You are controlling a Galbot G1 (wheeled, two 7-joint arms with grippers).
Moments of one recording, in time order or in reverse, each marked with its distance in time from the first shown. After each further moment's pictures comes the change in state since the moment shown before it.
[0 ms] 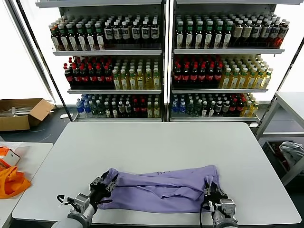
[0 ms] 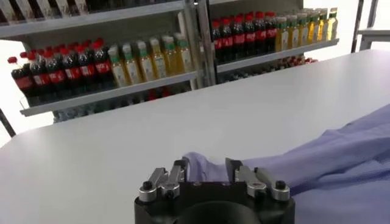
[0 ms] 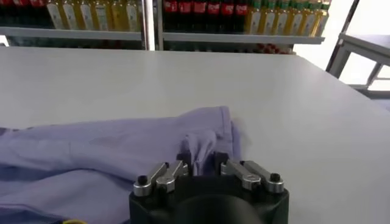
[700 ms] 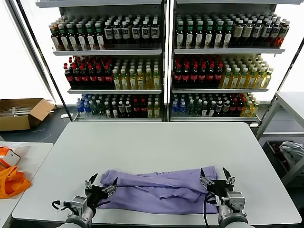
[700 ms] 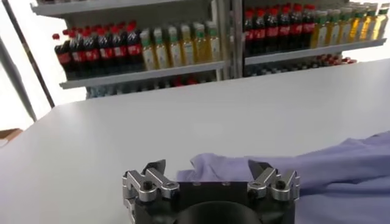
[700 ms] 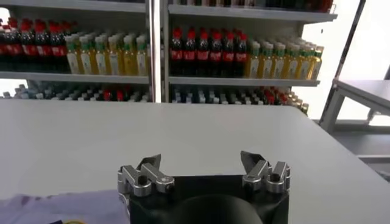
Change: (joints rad) left arm 0.047 -0.074 -0.026 -0.062 -0.052 0.093 -0.126; right arm 0.024 -0.006 0.018 0.183 -0.002 -0.016 -0.014
